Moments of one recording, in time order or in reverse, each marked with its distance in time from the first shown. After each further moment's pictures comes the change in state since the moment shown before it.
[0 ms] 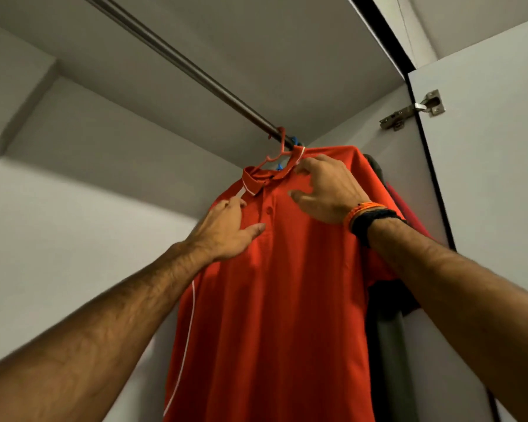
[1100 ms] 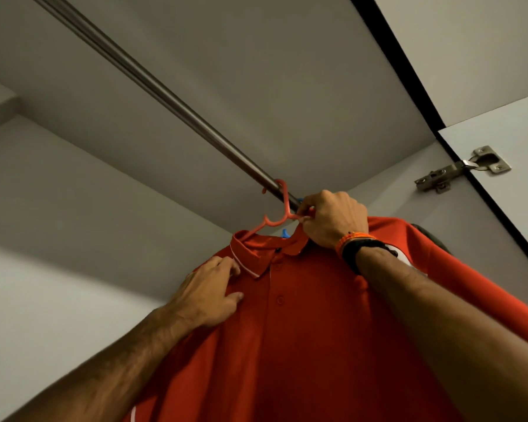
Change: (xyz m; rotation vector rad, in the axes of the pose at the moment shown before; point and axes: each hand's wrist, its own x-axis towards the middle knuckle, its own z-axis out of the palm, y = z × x) left_hand 0.136 -0.077 0.065 0.047 0.081 0.164; right_hand 0.137 0.057 0.074 -0.184 0.143 0.194
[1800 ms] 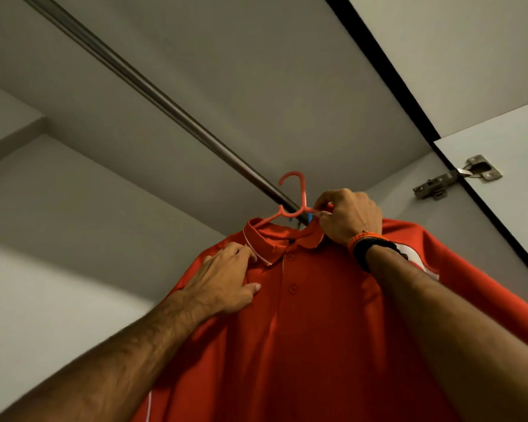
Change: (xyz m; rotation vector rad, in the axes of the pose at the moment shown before) left_hand -0.001 0.022 -0.024 0.122 0.064 0.115; right_hand -0.009 0.006 -0.020 0.117 0.112 0.089
